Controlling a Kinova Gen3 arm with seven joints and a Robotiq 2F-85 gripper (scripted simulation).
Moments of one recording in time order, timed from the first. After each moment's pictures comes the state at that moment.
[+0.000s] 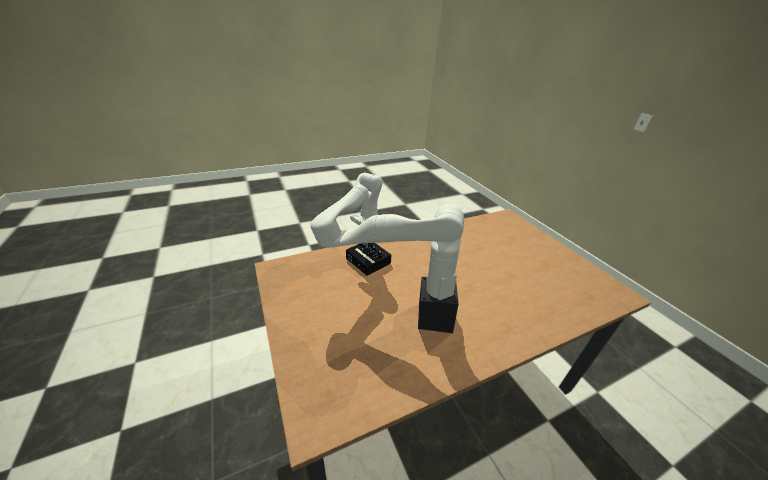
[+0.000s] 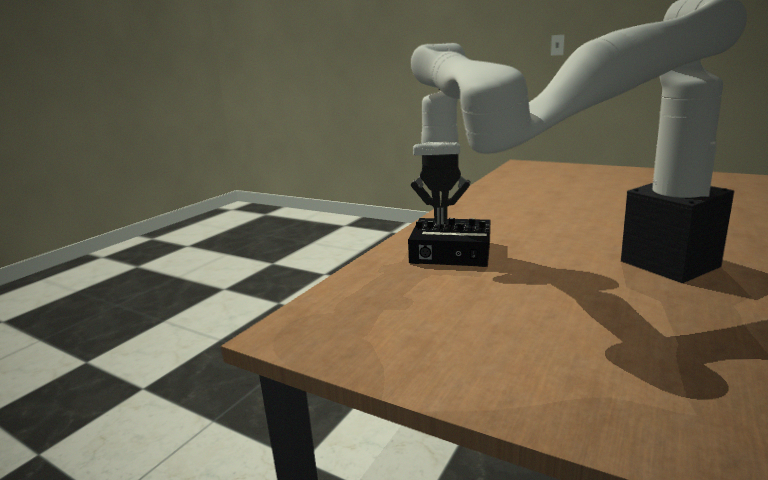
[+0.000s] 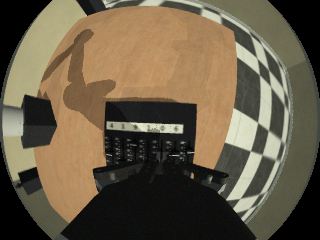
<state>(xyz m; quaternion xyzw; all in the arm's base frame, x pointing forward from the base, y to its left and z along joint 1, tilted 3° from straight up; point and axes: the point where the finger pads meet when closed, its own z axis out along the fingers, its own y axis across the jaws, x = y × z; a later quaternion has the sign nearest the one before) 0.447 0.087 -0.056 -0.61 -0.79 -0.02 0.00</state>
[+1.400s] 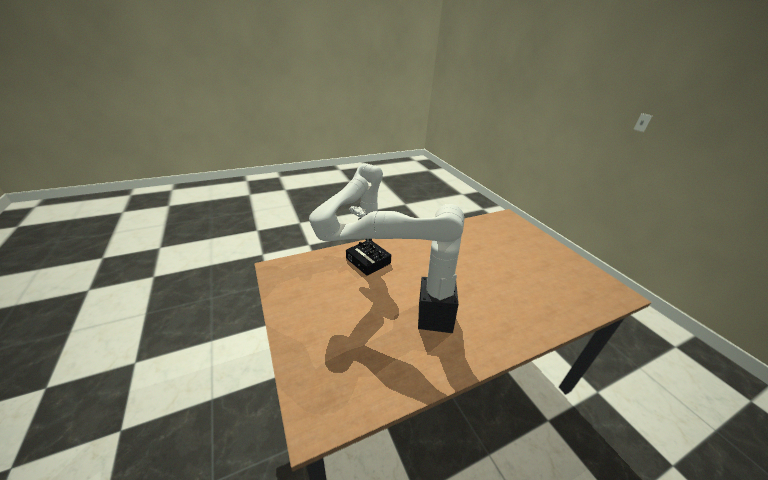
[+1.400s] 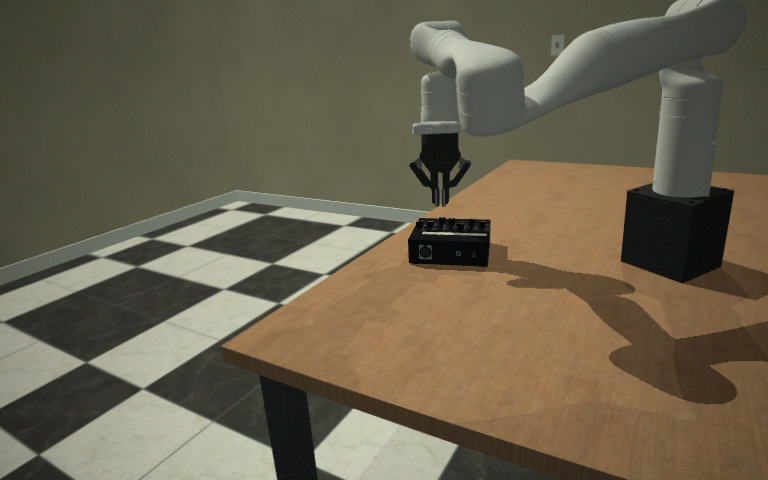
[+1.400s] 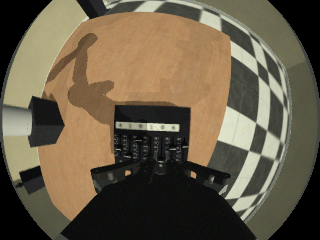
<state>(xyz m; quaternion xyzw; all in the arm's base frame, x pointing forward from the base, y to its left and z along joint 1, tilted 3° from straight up) 0.445 0.087 -0.016 -0.61 -0.79 -0.02 0.00</state>
